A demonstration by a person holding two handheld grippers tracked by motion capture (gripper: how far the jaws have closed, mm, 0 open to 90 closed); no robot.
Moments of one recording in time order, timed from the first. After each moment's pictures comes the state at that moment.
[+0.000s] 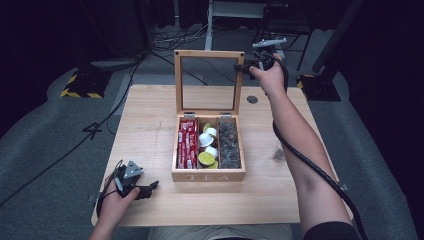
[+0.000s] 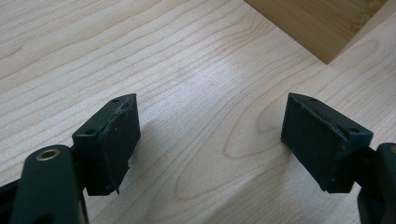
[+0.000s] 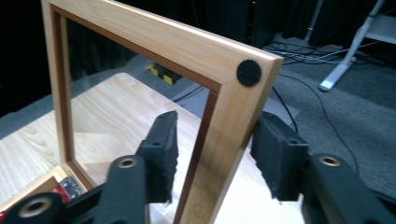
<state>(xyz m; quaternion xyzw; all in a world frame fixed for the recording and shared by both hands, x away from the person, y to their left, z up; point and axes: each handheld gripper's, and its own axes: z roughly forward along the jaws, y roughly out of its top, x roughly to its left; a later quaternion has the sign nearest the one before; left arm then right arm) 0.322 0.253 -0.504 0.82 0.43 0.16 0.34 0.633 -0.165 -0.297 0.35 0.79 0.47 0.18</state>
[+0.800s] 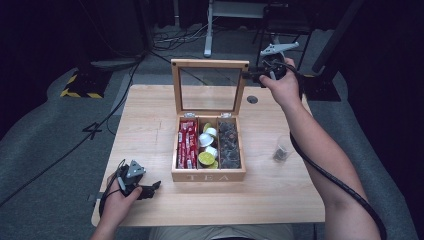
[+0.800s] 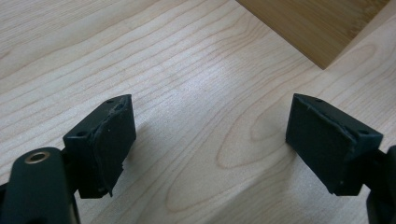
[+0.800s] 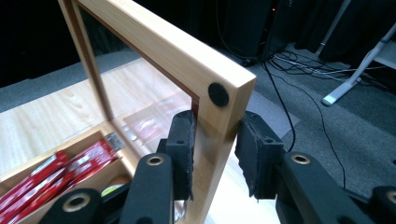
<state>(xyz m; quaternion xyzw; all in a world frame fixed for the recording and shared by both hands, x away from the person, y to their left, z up) 0.325 0.247 -0.504 0.82 0.43 0.16 0.34 0.565 -0.180 -0.268 0.27 0.82 0.46 0.19</state>
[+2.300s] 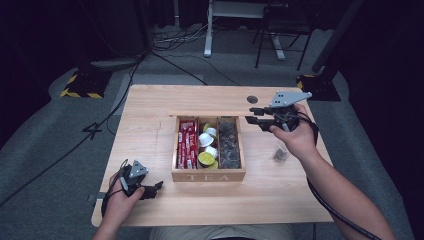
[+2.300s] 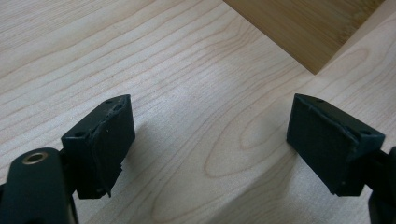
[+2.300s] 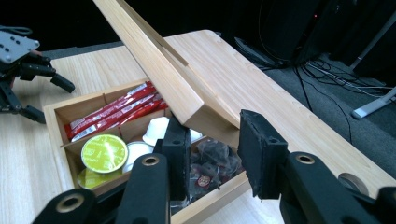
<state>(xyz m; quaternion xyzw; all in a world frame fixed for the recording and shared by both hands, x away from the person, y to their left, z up) 0.325 0.240 -0.504 0.82 0.43 0.16 0.34 0.442 -0.198 -0.311 0.19 0.85 0.46 0.18</state>
